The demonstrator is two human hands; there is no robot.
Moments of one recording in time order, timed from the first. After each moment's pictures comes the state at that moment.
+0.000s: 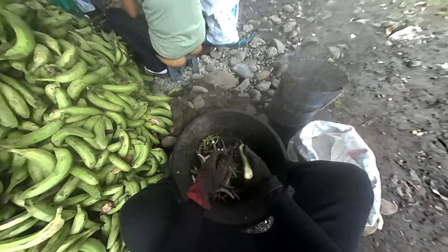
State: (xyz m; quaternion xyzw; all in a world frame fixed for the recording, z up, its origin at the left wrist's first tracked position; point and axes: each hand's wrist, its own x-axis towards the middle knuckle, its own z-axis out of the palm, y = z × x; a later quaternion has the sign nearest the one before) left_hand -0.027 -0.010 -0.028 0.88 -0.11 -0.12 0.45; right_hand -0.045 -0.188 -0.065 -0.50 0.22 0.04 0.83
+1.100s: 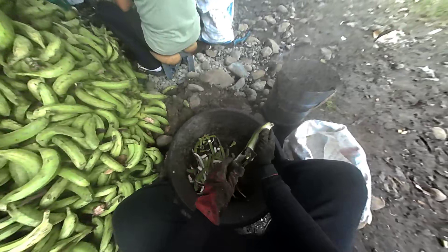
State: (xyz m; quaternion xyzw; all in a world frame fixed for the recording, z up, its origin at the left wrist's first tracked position) left_hand -0.063 -0.032 -0.028 0.87 -0.15 -0.09 0.45; right_hand -0.009 -0.196 -0.015 -0.63 0.36 -0.26 0.64
